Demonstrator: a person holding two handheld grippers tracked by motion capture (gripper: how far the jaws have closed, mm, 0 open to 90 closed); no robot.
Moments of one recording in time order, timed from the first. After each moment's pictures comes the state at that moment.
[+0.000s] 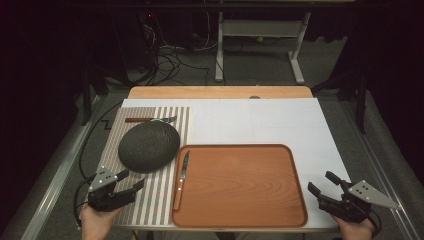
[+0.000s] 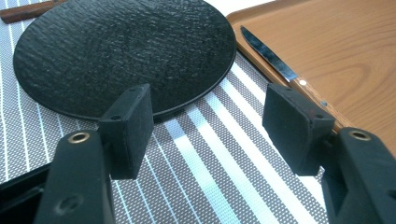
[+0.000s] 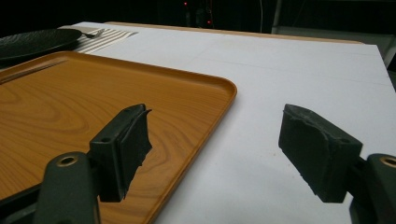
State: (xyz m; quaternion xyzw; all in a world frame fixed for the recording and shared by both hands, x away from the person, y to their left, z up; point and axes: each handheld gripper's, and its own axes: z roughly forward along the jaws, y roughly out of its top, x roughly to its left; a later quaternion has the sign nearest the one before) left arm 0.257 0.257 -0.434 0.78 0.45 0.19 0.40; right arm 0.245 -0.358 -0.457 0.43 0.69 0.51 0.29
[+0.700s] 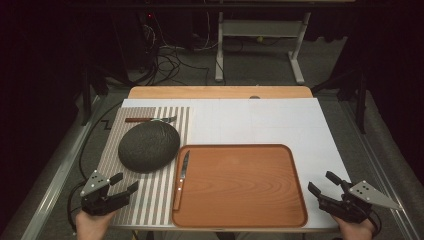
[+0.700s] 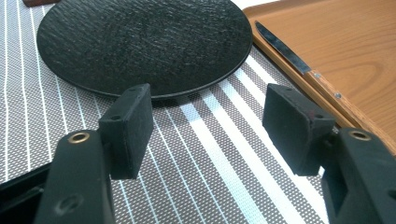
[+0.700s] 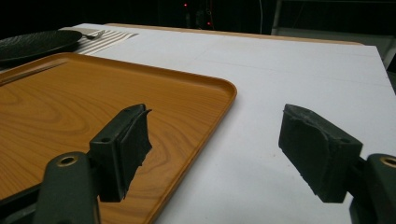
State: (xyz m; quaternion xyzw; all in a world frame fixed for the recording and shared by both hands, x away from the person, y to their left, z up) left arm 0.247 0.276 -0.440 0.75 0.47 0.20 0.41; right arm 0.245 -0.358 -0.456 0.43 0.69 0.51 0.29
